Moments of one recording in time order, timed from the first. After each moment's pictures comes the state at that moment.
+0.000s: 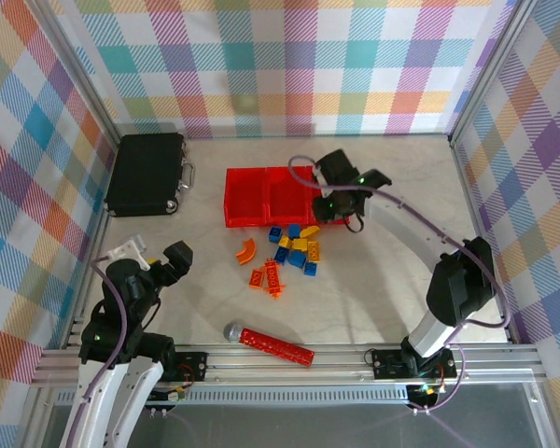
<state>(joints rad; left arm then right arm) -0.18 0.32 0.57 -0.68 -0.02 -0.67 0.55 1.67 1.48 -0.88 0.04 0.16</state>
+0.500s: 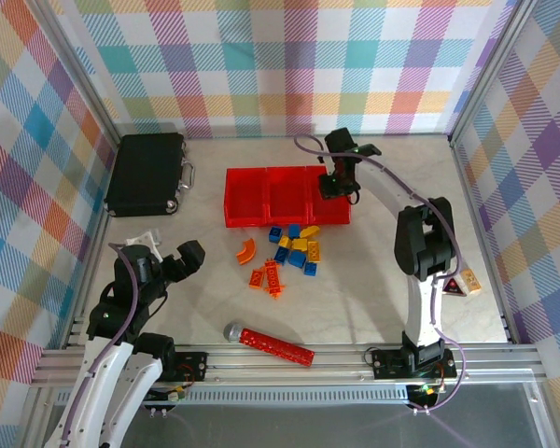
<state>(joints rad) -0.18 0.48 0.57 -0.65 0.09 -0.63 0.39 2.06 1.79 -0.90 -0.01 0.05</state>
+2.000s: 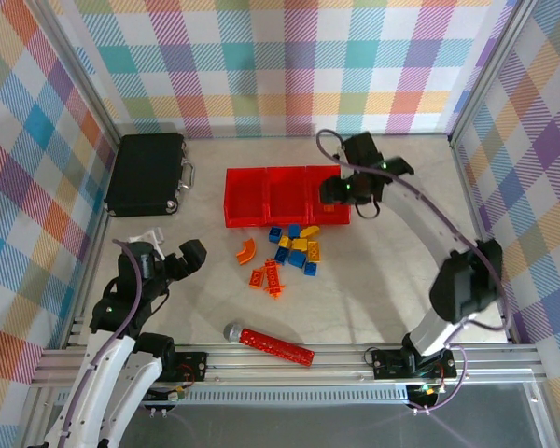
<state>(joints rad) -0.18 0.53 0.56 -0.63 0.09 -0.63 0.46 1.60 1.46 -0.88 -0.12 0.34</state>
